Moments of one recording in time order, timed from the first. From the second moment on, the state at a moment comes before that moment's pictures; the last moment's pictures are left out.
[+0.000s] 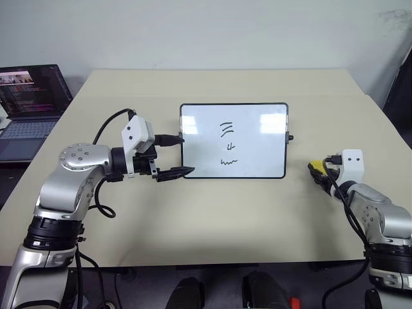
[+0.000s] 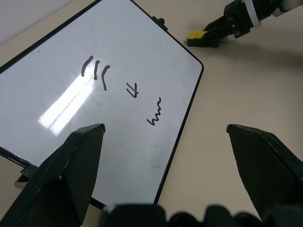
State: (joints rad) left arm -0.50 0.80 0.01 -0.07 -0.45 0.39 -1.12; right arm -0.33 -0.48 -0.25 -0.01 0.35 0.81 0.22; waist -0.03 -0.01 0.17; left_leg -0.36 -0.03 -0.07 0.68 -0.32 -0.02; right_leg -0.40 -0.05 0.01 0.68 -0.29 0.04
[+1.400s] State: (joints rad) left arm -0.53 0.78 0.07 0.04 -0.39 0.49 -0.99; right arm -0.83 -0.27 0.31 0.27 -0.12 0.27 0.29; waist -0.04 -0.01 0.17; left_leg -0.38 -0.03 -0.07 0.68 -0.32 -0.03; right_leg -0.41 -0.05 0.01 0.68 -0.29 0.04
